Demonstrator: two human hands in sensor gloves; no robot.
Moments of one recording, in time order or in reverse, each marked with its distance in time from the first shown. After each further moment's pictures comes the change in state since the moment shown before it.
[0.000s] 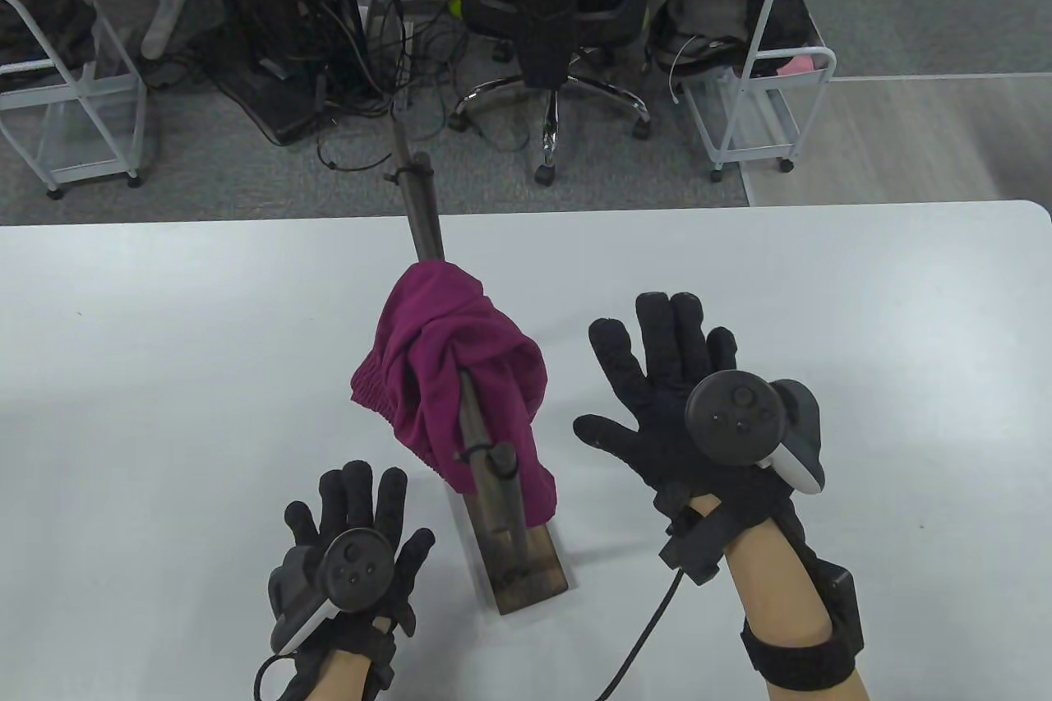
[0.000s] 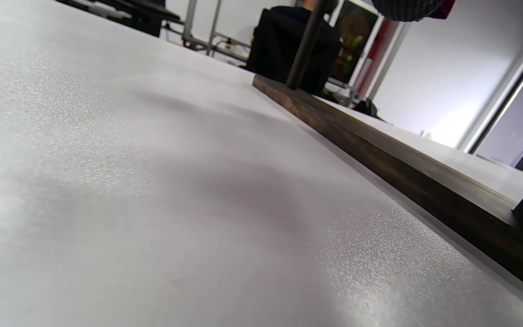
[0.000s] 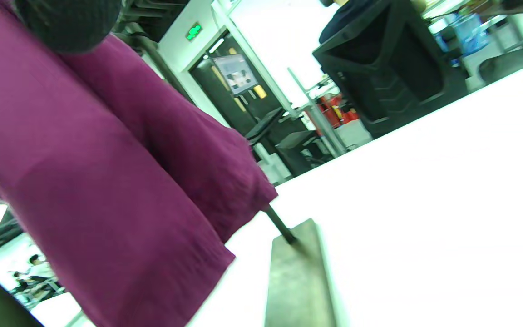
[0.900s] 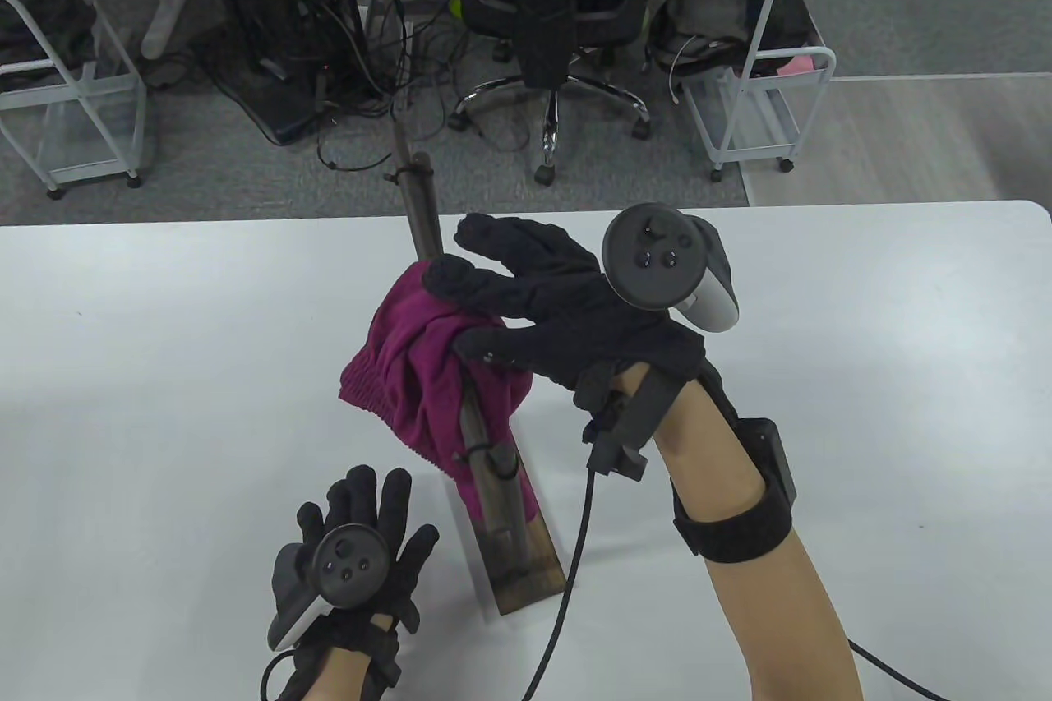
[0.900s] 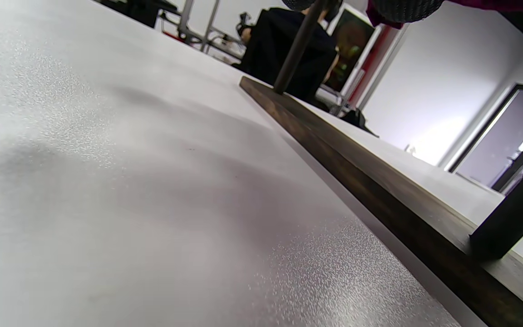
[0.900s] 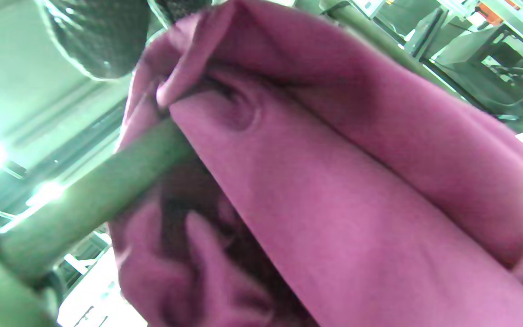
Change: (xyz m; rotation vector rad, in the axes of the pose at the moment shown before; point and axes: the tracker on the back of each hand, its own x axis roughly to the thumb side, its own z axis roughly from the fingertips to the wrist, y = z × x) left_hand -0.003 -0.001 -0.003 0.006 -0.028 0.096; right_hand 0.124 -0.054 -0.100 0.233 -0.414 -0.382
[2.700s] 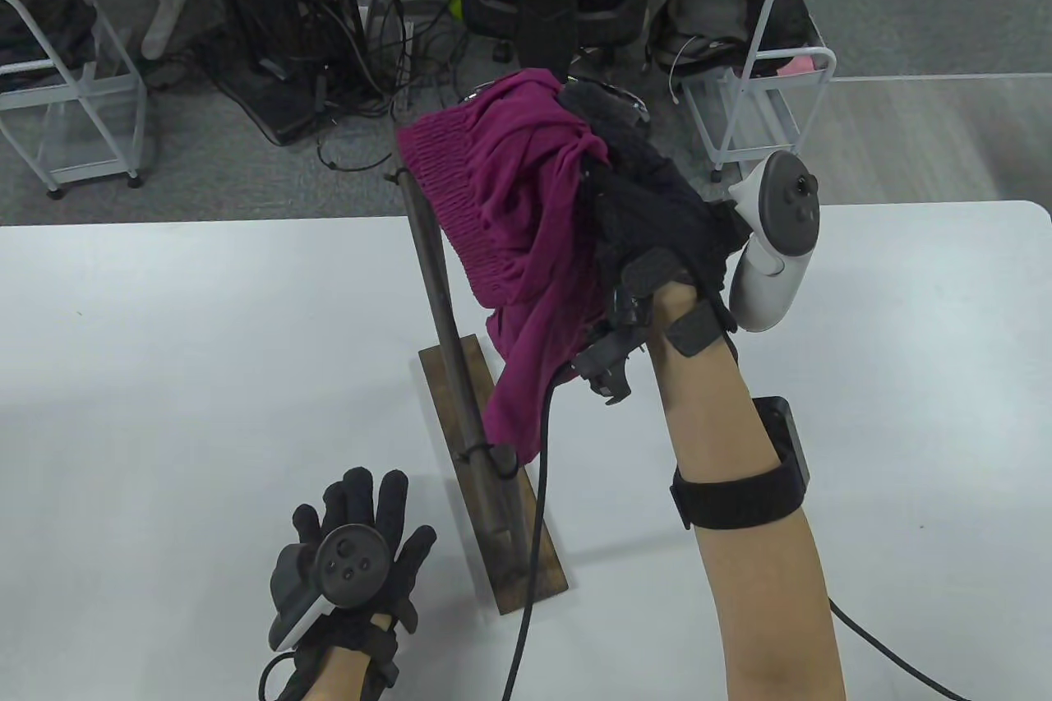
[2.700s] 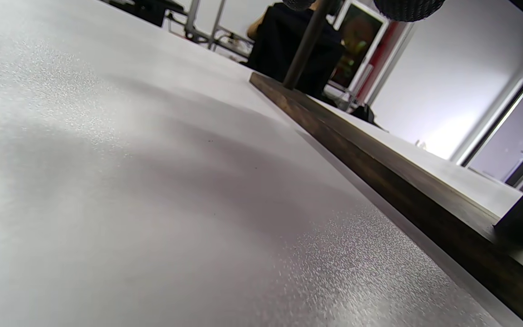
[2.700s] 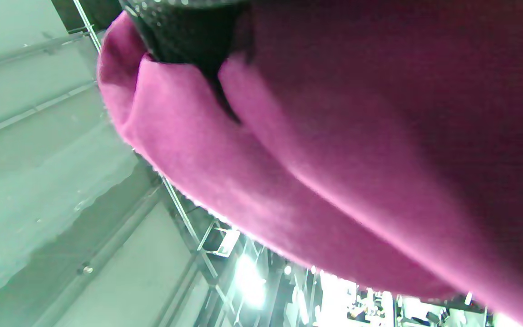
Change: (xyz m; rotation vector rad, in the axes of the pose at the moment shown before) left_hand -0.002 -0.002 0.000 -0.008 0.026 -0.022; right_hand 0.005 -0.062 0.002 -0.535 0.005 -0.590
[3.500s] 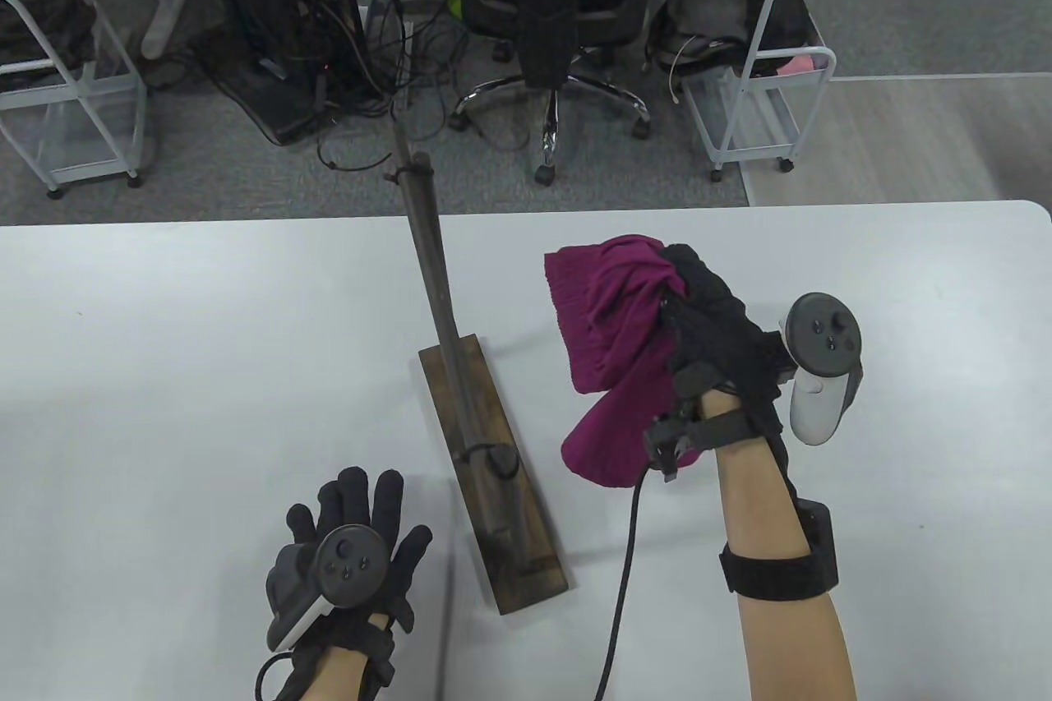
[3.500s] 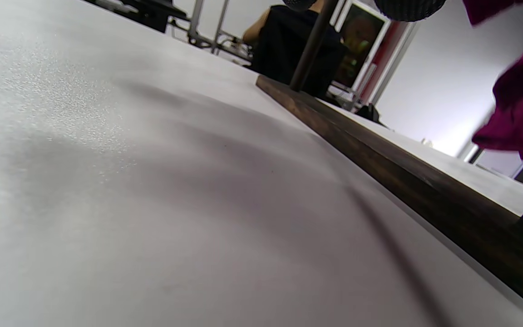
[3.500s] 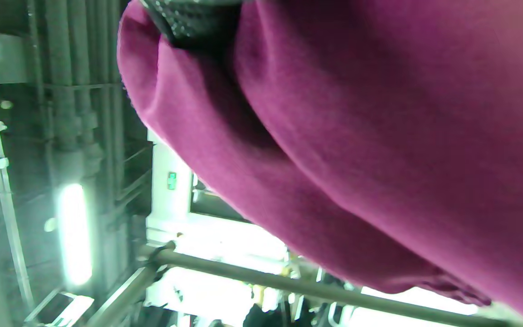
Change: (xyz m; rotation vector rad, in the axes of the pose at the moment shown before) left_hand -0.001 0.001 0.001 0.007 0.010 -0.029; right_hand -0.106 -0.087 0.081 -0.255 0.251 0.312
